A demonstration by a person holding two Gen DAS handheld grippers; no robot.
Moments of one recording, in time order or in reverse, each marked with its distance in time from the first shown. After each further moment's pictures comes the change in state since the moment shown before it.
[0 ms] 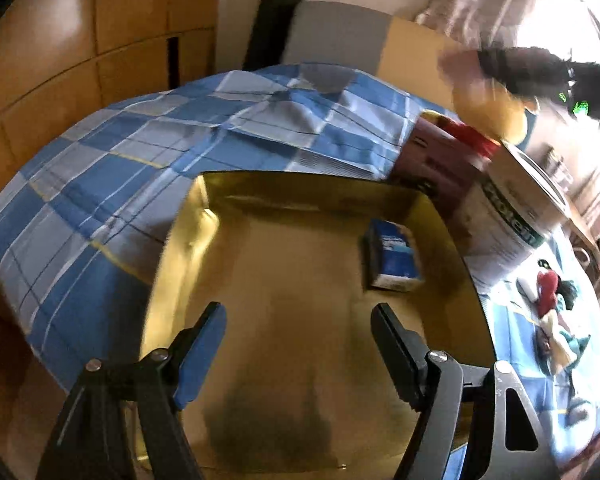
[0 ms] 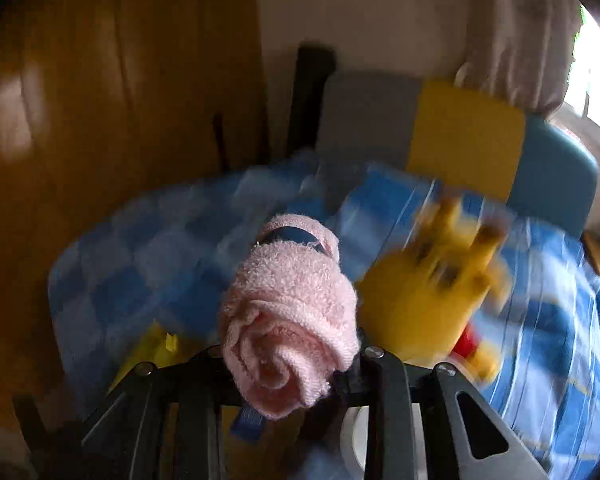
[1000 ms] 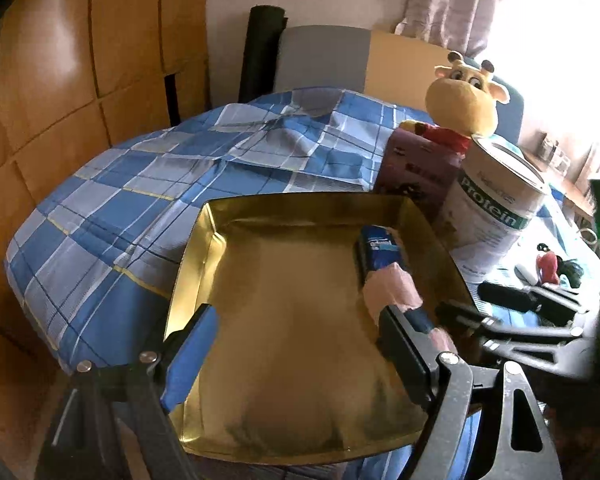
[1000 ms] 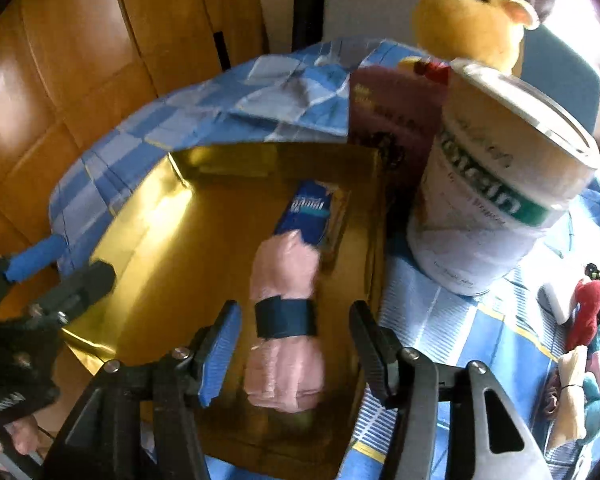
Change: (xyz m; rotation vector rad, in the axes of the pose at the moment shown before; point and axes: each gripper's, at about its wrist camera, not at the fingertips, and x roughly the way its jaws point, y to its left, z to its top) left arm -0.034 -0.024 -0.017 0.115 -0.097 0.053; right arm 0.030 0.034 -0.161 0.112 0.122 0.017
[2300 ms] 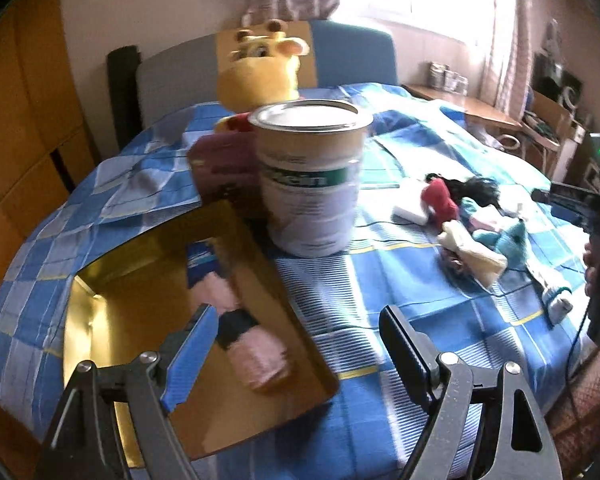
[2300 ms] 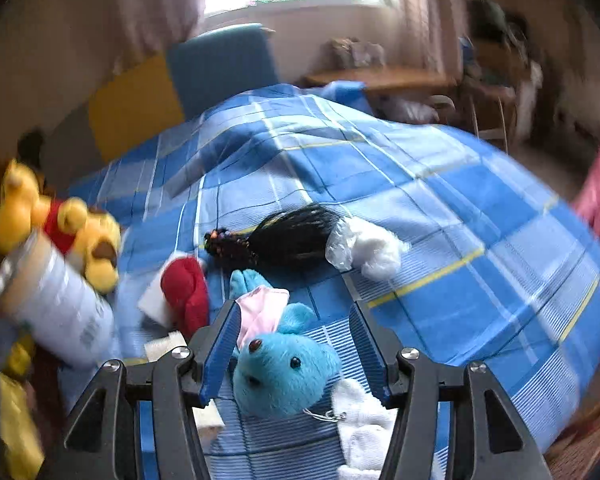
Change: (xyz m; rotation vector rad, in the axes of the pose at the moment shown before) left arm -0.021 -0.159 -0.012 0.379 0.010 -0.219; right arm -0.166 -0.314 -0.142 0.786 -0.287 -0.497
